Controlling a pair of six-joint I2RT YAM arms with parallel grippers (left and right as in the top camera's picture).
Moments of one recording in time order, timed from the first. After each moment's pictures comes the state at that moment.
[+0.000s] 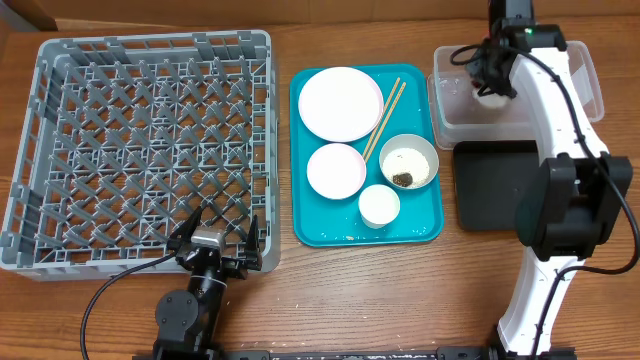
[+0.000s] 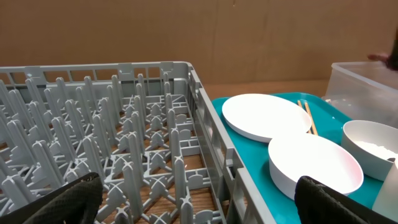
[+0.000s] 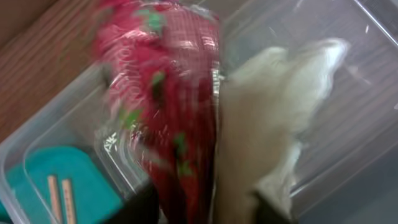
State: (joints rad) left arm -0.12 0.02 0.01 -0.07 0.05 -0.04; right arm 0.01 2.19 2.01 -0.96 0.21 0.64
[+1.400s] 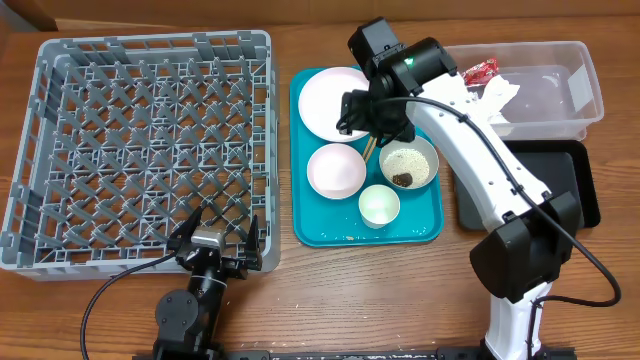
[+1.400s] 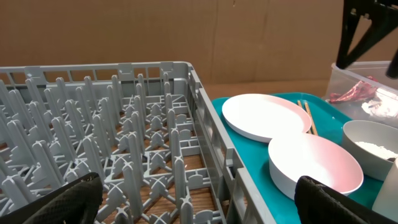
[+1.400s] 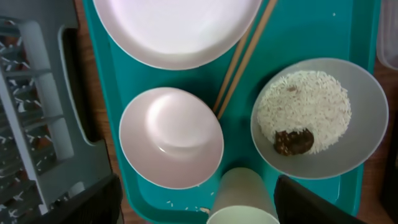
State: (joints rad) left arm -0.12 0.02 0.01 -0.07 0.05 -0.04; right arm 0.49 2.06 2.05 -1.35 -0.05 0.59
